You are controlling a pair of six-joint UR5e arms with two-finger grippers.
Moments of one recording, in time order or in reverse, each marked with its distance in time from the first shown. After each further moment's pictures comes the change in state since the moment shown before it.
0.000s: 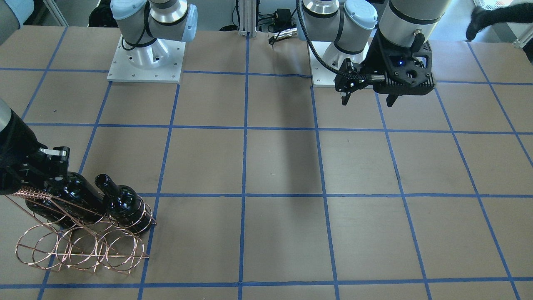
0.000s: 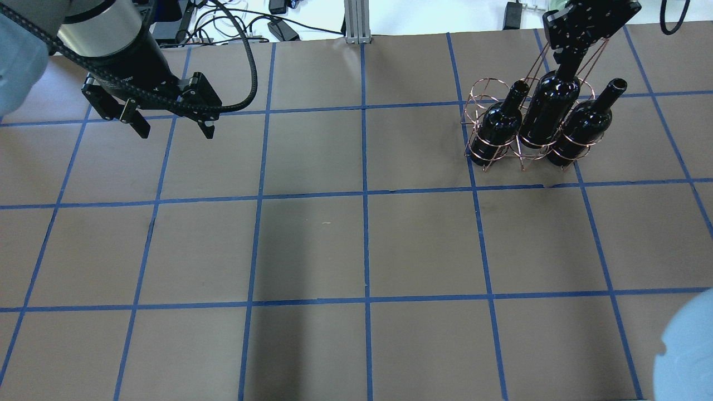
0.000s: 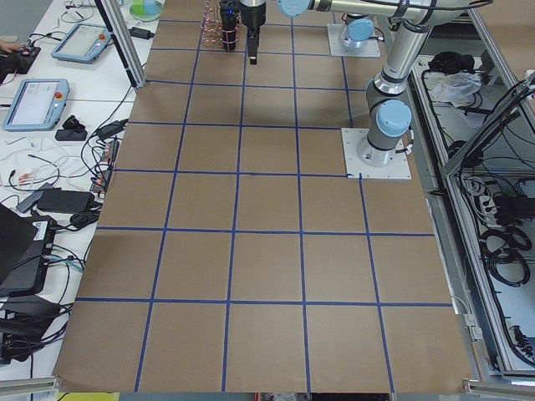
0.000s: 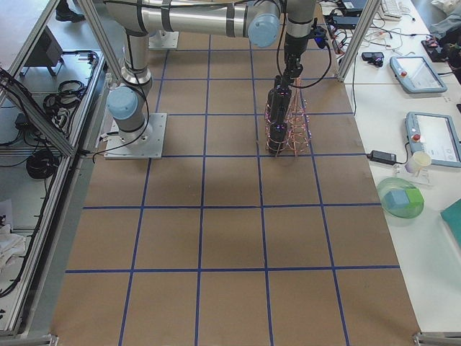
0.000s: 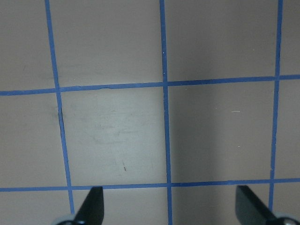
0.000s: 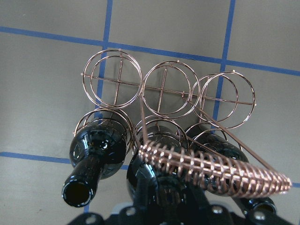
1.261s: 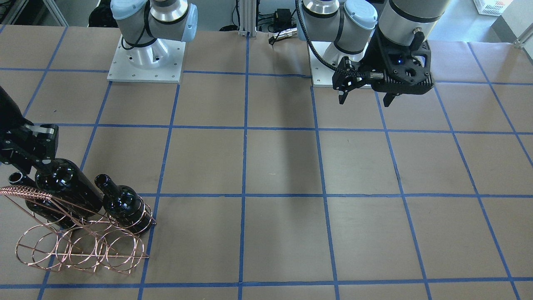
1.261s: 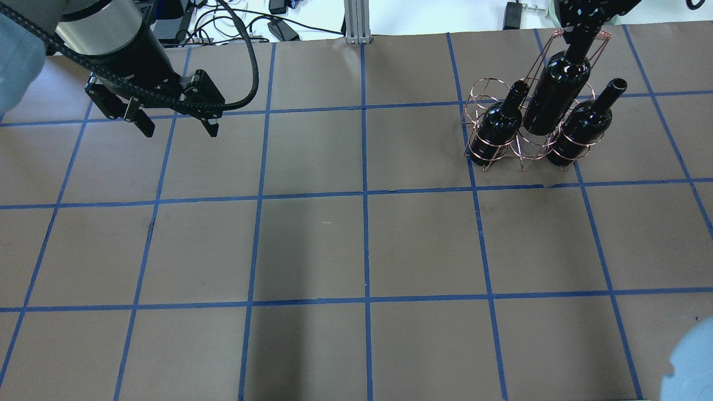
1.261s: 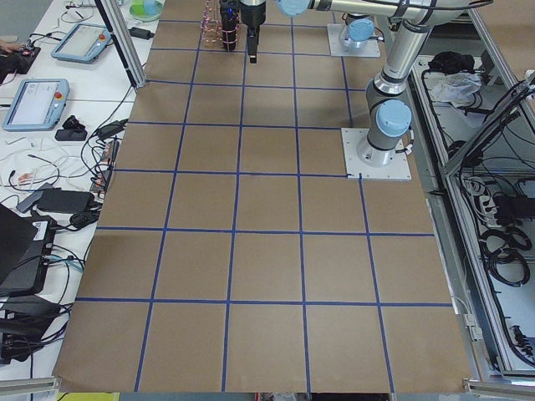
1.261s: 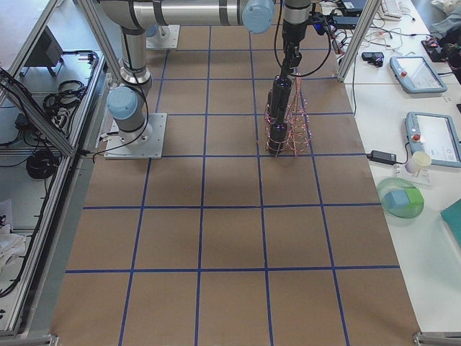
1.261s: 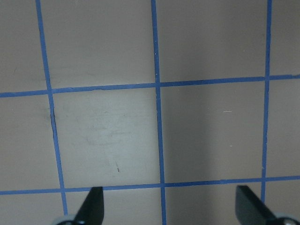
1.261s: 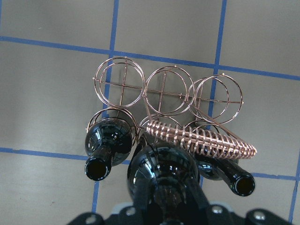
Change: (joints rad) left arm 0.001 0.001 0.006 -0.004 -0.028 0.008; right arm 0.005 -0.024 -0.091 0.087 0.006 0.011
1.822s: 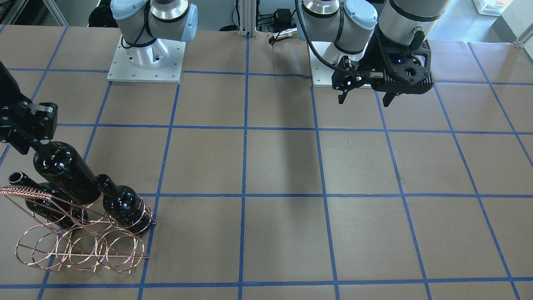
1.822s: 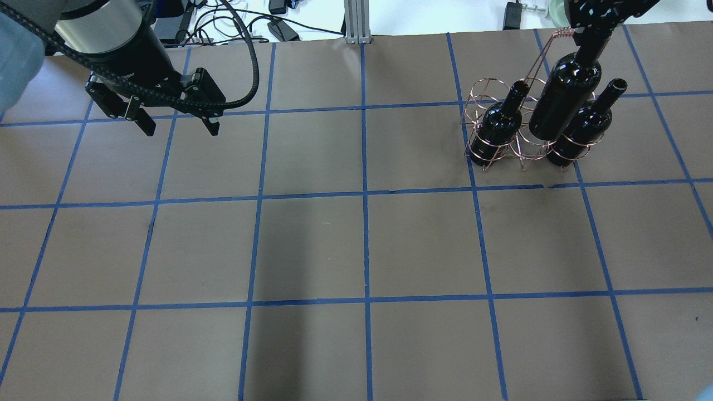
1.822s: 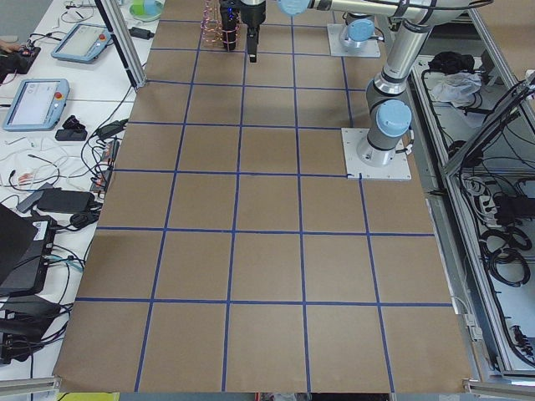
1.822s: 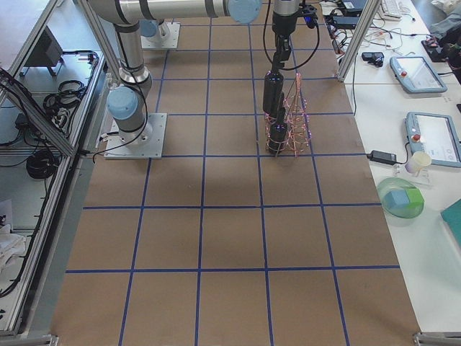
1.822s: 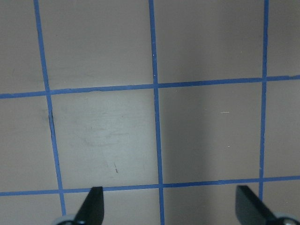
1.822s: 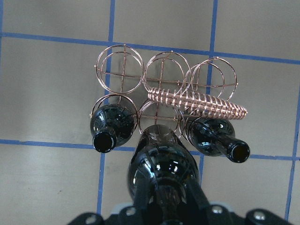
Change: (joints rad) left arm -0.001 -0.001 0.004 -0.001 -0.007 0.000; right arm 0.002 -0.054 0.008 0.039 -0.007 0.043
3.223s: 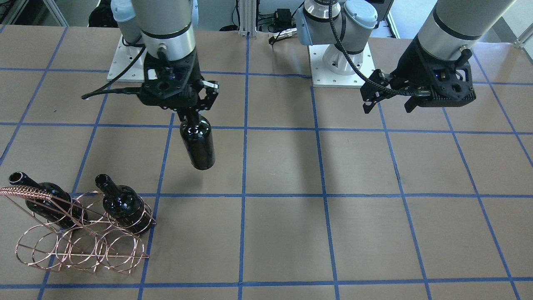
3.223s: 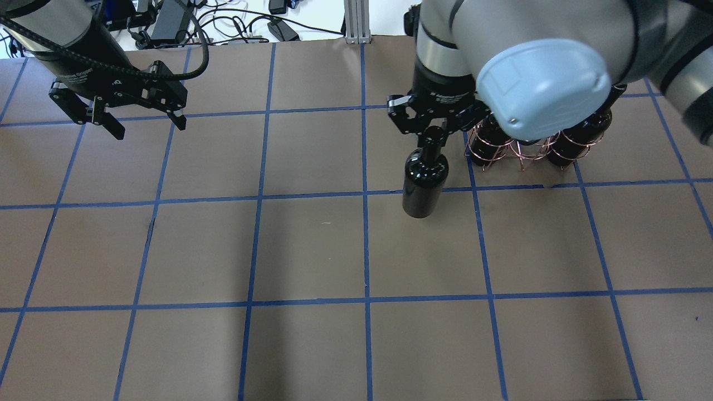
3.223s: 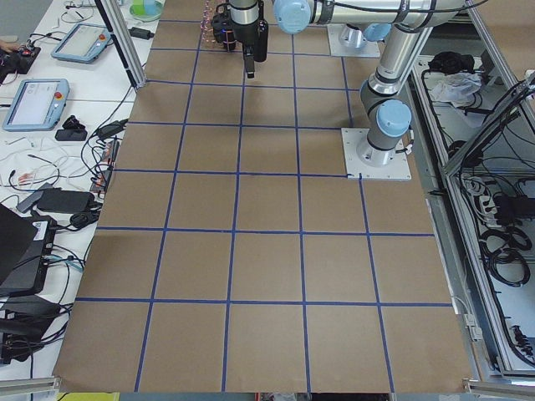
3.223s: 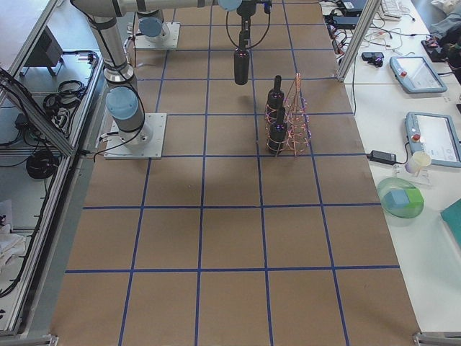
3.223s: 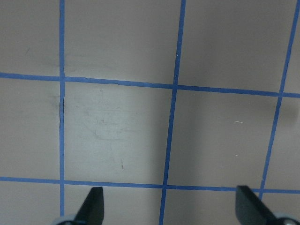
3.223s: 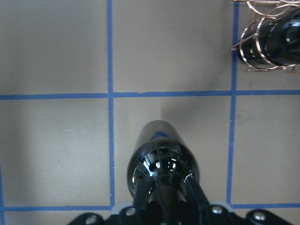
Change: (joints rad) left arm 0.107 -0.011 0.002 -0.024 -0.039 -0.008; right arm 0.341 -0.138 0.309 -0.102 0.035 0.447
